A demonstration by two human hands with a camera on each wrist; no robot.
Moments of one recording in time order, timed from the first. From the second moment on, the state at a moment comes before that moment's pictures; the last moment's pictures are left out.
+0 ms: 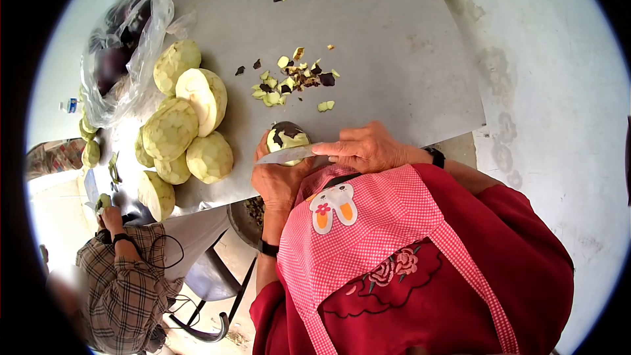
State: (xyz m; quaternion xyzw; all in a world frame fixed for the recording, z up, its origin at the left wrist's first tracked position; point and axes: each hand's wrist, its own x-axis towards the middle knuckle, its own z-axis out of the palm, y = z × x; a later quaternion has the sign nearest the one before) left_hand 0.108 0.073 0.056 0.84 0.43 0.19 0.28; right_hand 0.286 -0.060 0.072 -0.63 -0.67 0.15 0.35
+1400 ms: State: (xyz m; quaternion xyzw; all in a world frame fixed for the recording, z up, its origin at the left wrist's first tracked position) left_hand 0.108 0.068 0.049 0.85 0.41 0.21 0.25; right_hand 0.315 -0.067 0.089 -0.60 -0.26 0.56 0.52
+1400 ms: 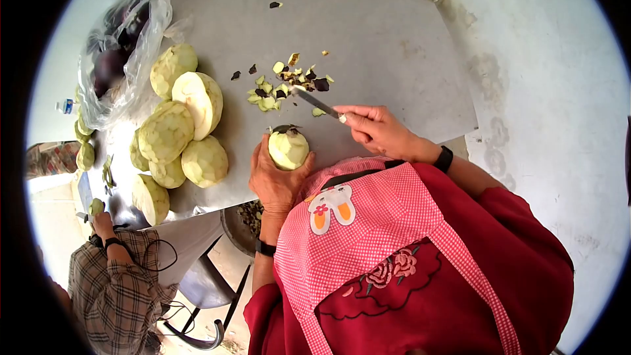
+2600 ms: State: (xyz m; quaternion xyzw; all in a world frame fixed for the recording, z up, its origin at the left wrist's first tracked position) left_hand 0.110 0.072 0.047 0.87 0.35 0.24 0.24; right_hand 0.295 -0.062 0.084 -0.67 -0.54 0.32 0.39
